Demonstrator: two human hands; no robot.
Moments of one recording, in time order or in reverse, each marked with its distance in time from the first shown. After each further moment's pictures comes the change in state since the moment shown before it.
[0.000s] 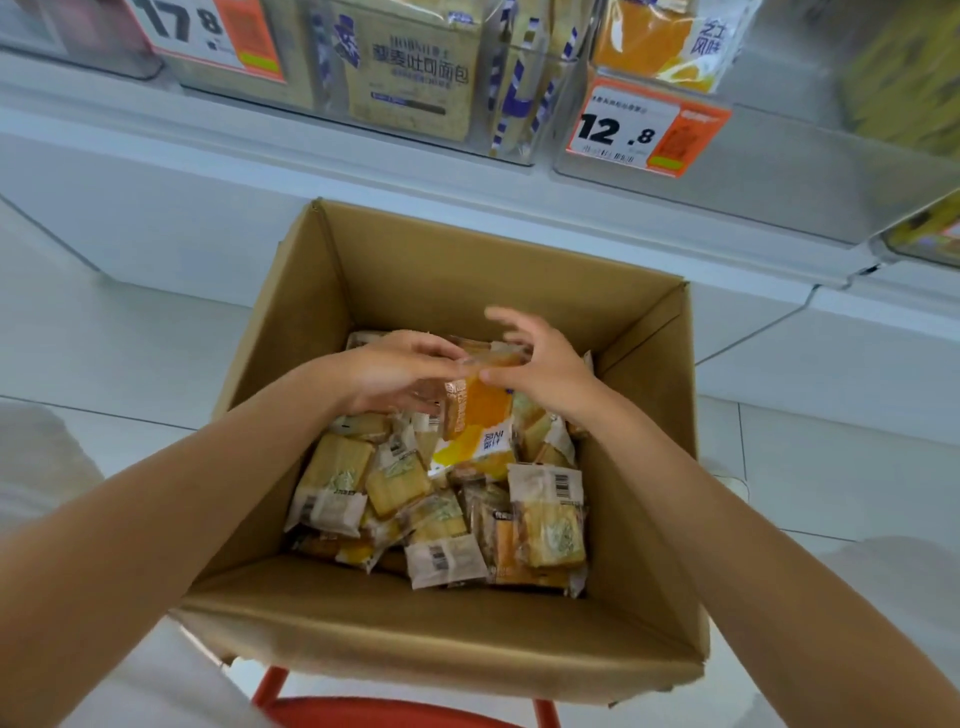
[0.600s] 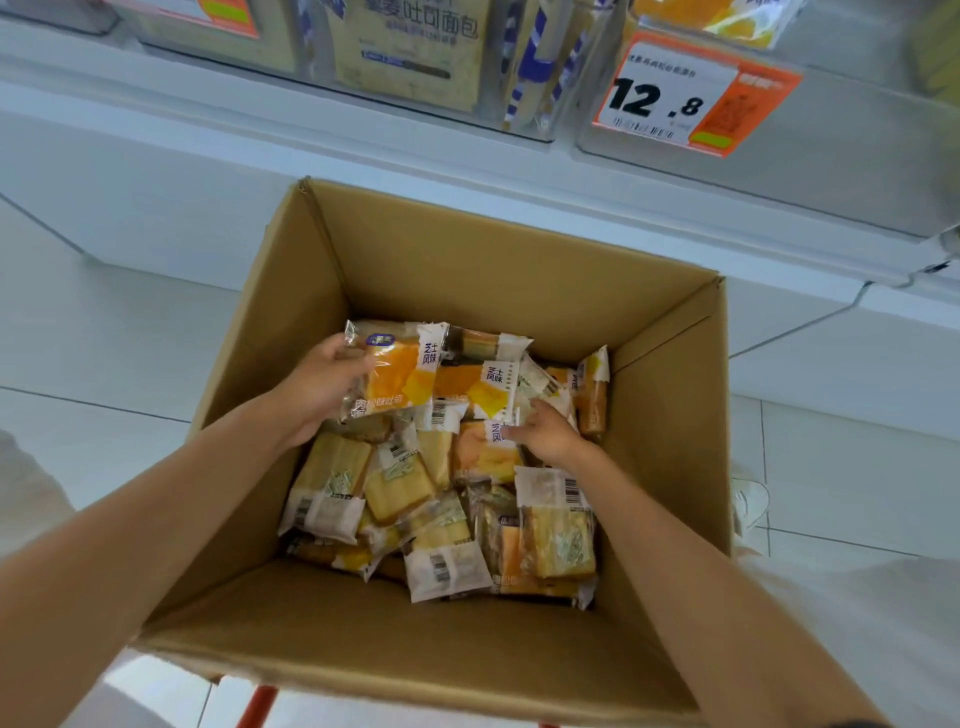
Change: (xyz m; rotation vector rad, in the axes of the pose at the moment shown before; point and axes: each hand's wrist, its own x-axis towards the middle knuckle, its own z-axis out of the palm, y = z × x) left_hand 0.019 -0.067 -0.049 -0.197 0.474 -0.021; right_hand 0.029 0.116 0.052 0.111 -0.086 0.551
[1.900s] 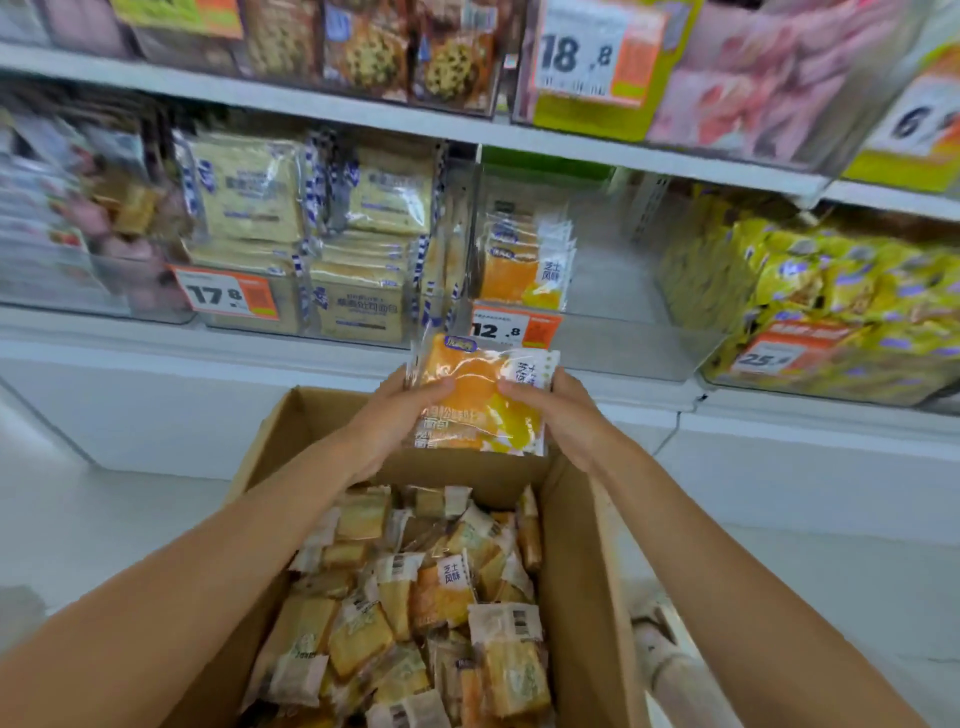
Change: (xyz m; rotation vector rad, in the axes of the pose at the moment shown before) left_hand -0.123 0.161 0.090 0.048 -0.235 0.487; right_hand -0.179 -0.132 -0.134 0.524 0.177 -0.608
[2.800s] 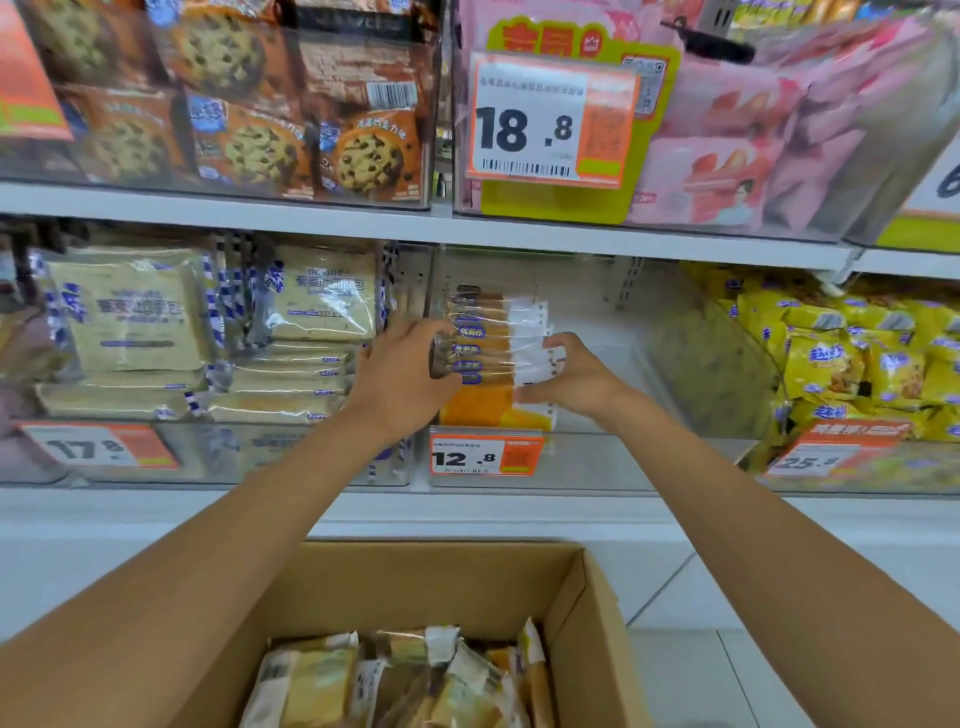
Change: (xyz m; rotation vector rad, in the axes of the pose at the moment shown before) left_hand 0.155 0.104 0.013 0.949 0.326 0.536; right_hand 0.152 -0.086 -0.078 -0.486 0.170 -0.068
